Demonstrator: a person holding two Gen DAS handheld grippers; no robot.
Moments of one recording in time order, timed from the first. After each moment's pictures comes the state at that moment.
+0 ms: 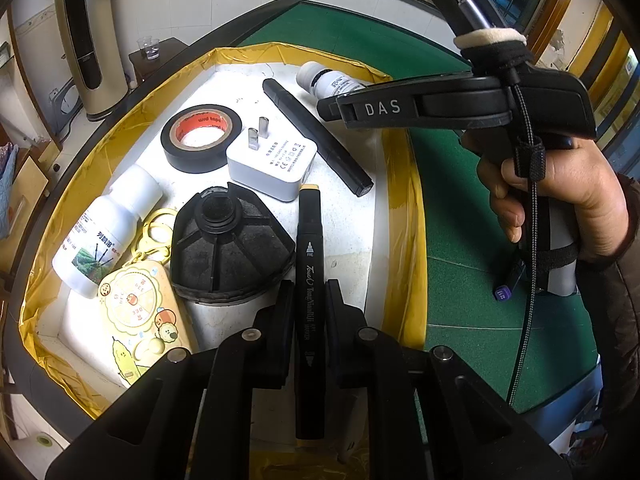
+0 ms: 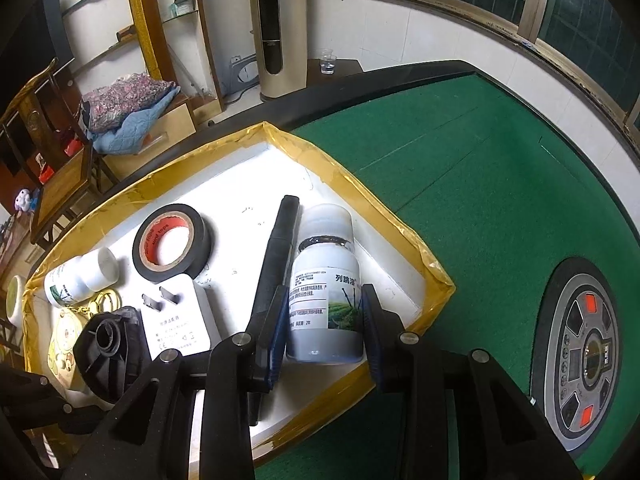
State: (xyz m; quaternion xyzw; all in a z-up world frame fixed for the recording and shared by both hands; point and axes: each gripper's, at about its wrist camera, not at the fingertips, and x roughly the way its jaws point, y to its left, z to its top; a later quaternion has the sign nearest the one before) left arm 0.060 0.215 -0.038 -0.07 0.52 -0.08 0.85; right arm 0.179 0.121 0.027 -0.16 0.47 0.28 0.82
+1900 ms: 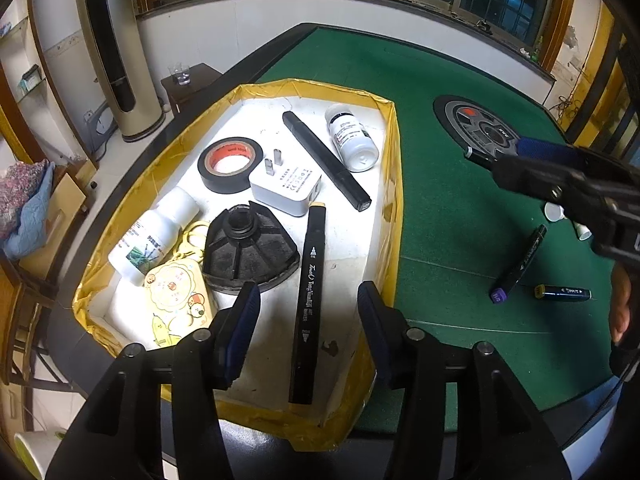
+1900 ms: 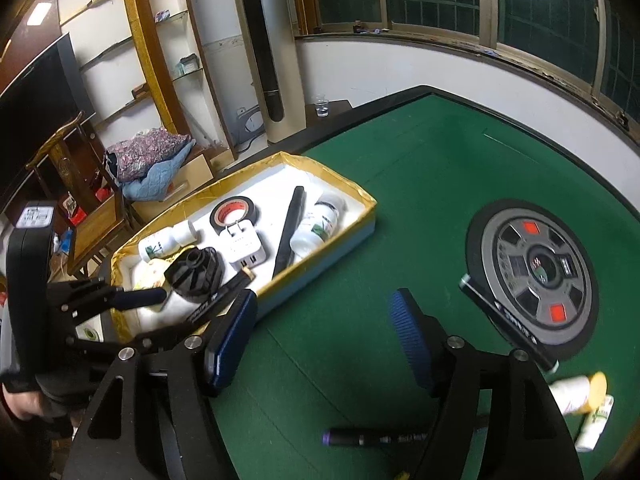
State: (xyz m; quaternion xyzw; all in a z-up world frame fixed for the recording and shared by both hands) left arm 0.031 0.197 -0.003 -0.03 0.48 -0.02 0.87; right arm 0.083 0.028 0.081 -0.06 0.42 0.29 0.86
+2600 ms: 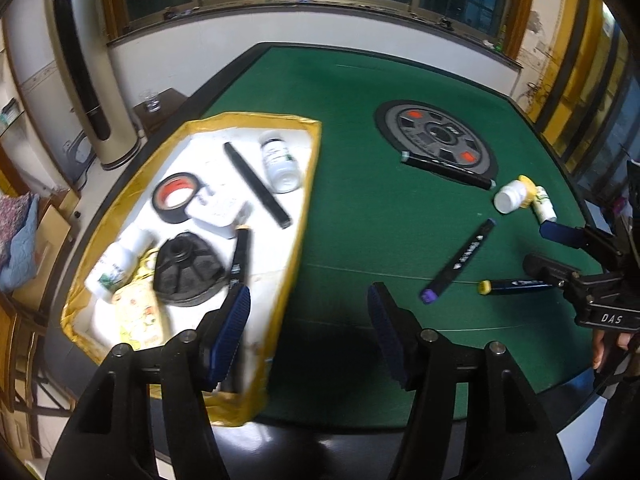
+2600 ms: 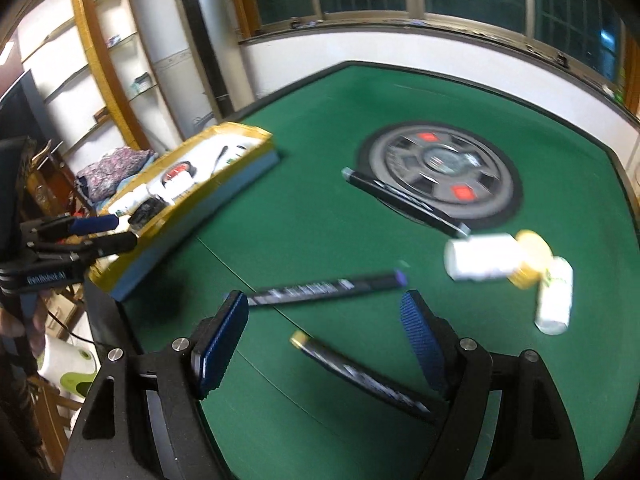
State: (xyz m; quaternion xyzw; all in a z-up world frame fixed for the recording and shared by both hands) left arm 0.024 0.143 0.025 0.00 0.47 -0.07 0.88; right arm 0.021 -0.103 0.055 -0.01 0.44 0.21 0.87
